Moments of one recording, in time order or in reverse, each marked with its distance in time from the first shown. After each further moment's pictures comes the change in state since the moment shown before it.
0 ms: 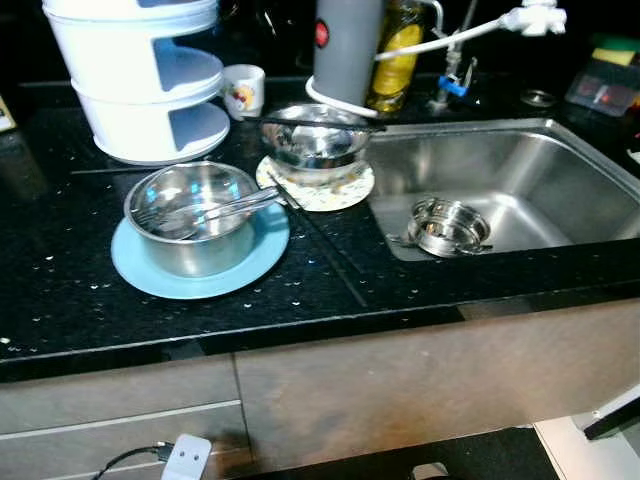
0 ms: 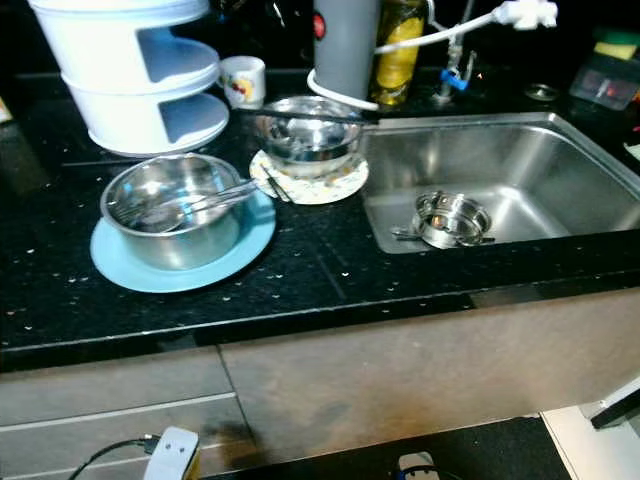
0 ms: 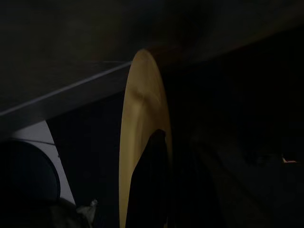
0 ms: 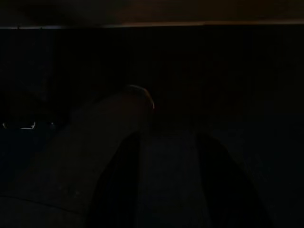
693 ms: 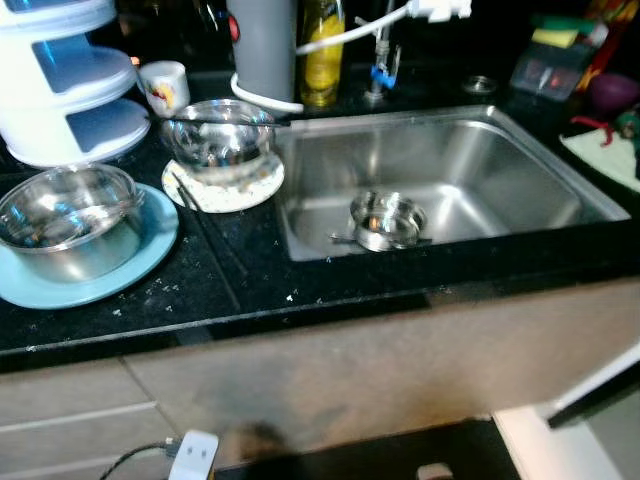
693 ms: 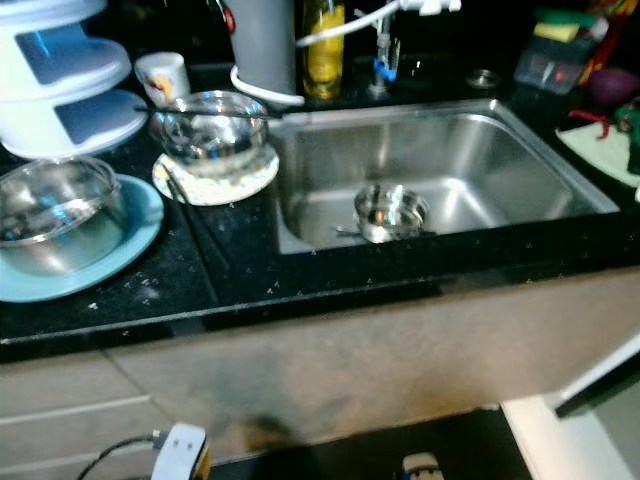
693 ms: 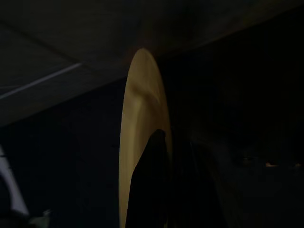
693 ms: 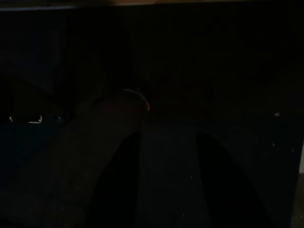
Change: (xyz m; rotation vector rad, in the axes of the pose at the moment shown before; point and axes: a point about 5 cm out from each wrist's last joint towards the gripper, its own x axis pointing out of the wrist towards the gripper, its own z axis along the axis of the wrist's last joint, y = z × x) left arm 0.003 -0.005 0.007 -0.012 -0.021 -0.014; right arm -0.001 -0.001 -0.005 0.000 0.017 0.004
